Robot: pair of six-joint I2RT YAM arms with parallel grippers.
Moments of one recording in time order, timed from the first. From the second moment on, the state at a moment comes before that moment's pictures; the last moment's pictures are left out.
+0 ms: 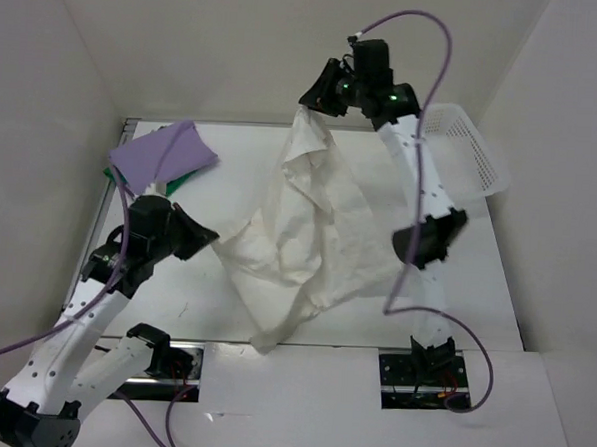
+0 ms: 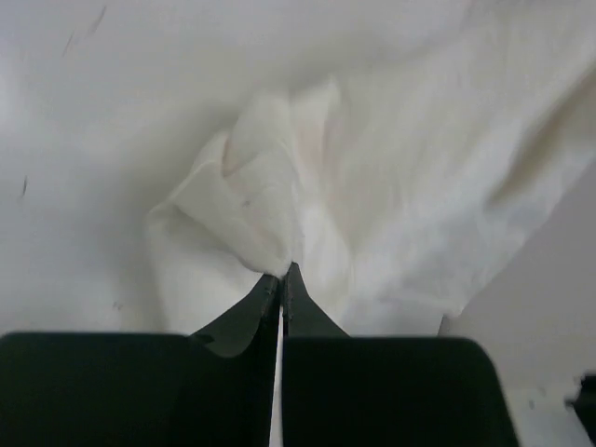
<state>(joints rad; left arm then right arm) -0.30 0.78 0.92 -0.68 0.02 -0.98 0.42 2.08 2.54 -0.88 -0.29 0.67</state>
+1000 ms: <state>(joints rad) -0.65 1.47 1.01 -0.43 0.04 -0.46 0.29 1.14 0.85 -0.62 -0.21 0.67</state>
